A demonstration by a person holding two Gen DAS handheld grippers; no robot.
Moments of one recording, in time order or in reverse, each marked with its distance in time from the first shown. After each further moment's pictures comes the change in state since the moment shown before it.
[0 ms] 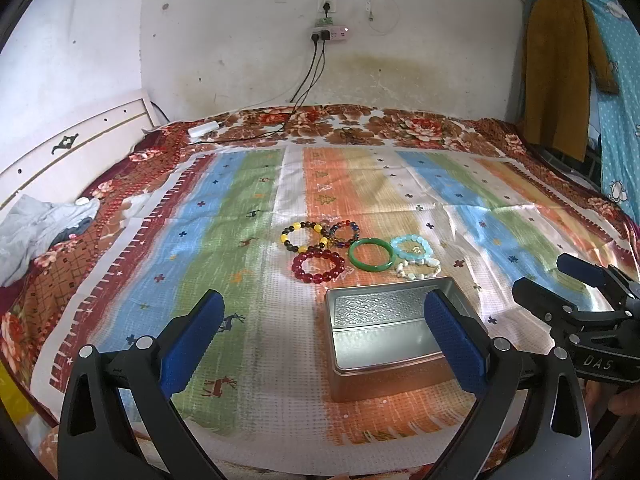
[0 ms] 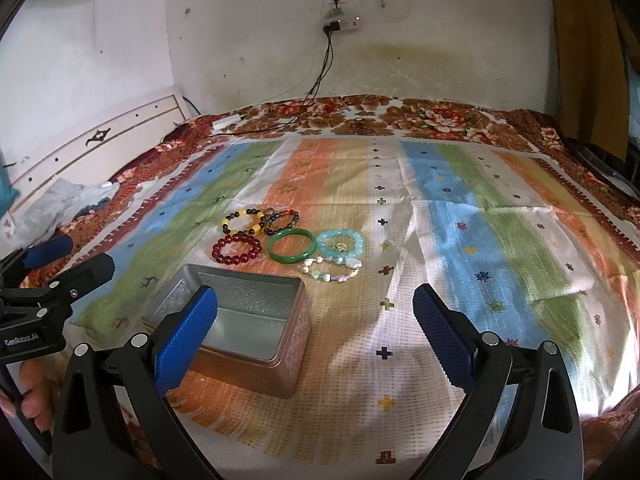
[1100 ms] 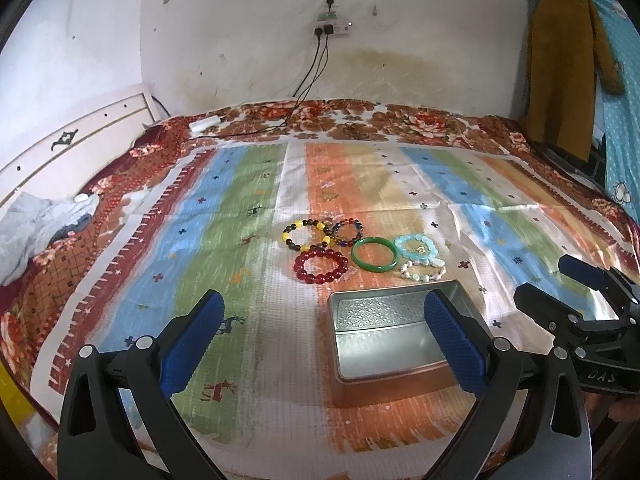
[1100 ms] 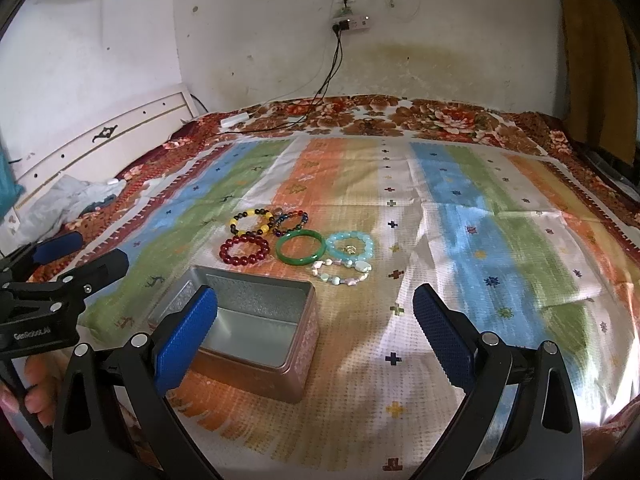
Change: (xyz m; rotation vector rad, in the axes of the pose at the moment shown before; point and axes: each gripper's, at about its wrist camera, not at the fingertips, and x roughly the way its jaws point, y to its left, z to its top) left arm 0.010 0.003 0.002 -0.016 0.029 0.005; right arm 0.006 0.007 0.008 -0.010 0.009 0.028
